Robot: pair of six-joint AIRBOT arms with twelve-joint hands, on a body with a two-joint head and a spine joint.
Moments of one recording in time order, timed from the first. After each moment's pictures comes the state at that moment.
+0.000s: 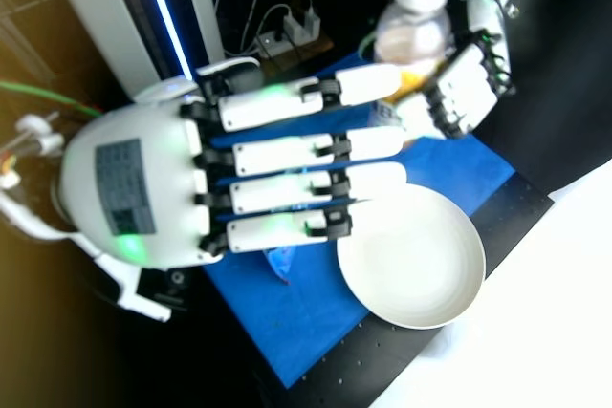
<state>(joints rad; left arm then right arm) 0.58 -1.14 1.53 0.52 -0.93 -0.13 -0.62 -1.11 1.54 -0.28 1.10 0.11</state>
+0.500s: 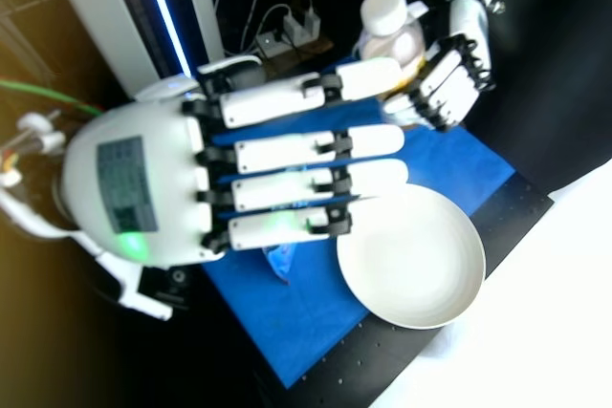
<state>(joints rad) 0.66 -1.11 1.47 0.54 -0.89 -0.12 -0.62 -1.10 1.53 -0.28 1.10 0.11</state>
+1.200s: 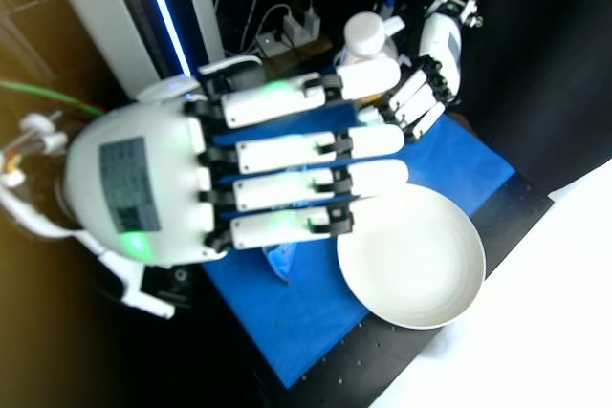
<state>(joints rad) 0.73 -1.13 1.45 0.54 -0.90 -0.12 -0.62 -1.11 1.53 -0.28 1.10 0.11</state>
